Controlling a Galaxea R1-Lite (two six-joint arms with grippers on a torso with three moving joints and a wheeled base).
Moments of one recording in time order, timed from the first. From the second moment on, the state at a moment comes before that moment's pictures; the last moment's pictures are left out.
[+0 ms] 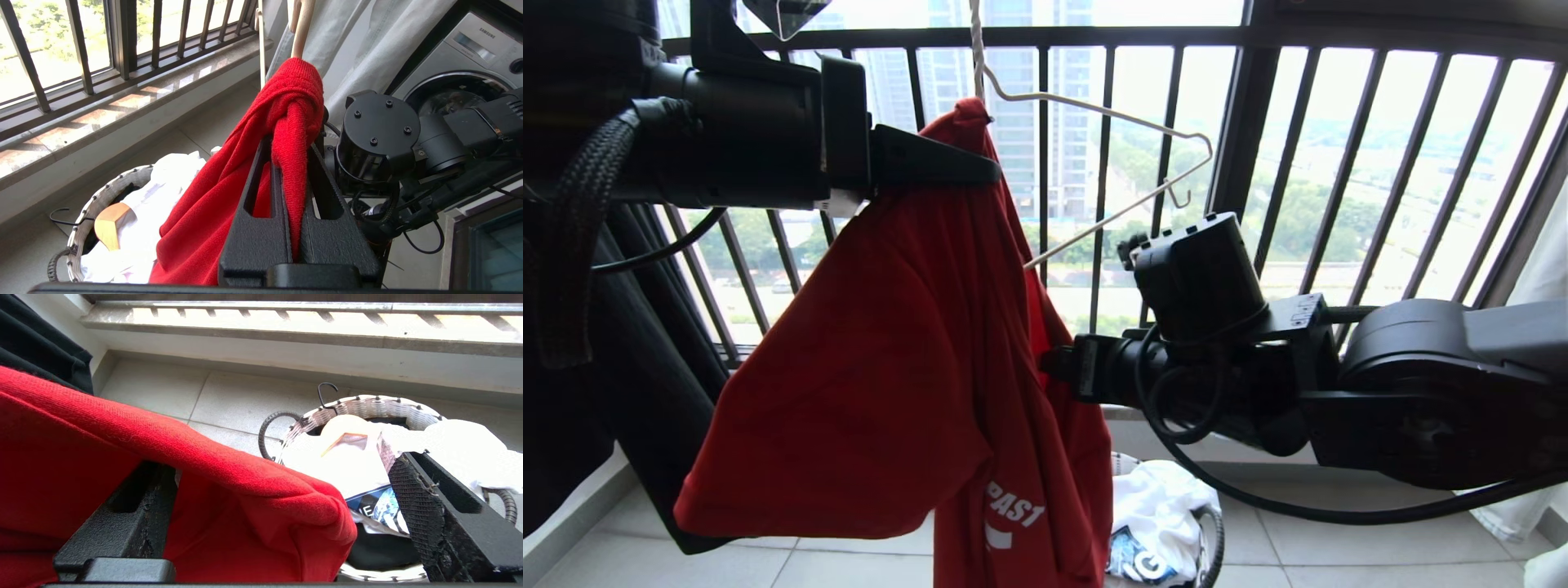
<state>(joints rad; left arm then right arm) -0.45 1.50 -1.54 0.19 -0.65 -0.25 0.82 1.82 -1.28 -0.05 -0.32 0.56</state>
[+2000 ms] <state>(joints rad) -0.48 1.49 -1.48 0.06 -0.54 -0.29 0.58 1.75 -1.26 -0.05 -0.32 0.28</state>
